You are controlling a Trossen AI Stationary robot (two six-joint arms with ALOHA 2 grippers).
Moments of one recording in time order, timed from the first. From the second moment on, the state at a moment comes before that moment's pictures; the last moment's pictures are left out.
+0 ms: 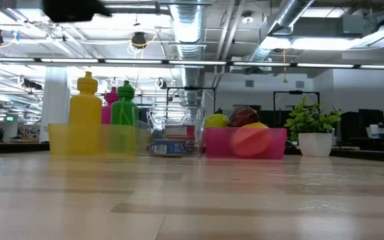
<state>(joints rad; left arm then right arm) -0.53 1.41 1.05 -0.34 -0.22 -1.06 -0.02 0.96 1.21 -0.61 0.17 0.08</state>
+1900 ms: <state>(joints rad) -0.44 1.65 1.38 -0.20 -0.18 -1.13 -0.05 1.06 1.21 -0.78 0.18 -0.09</state>
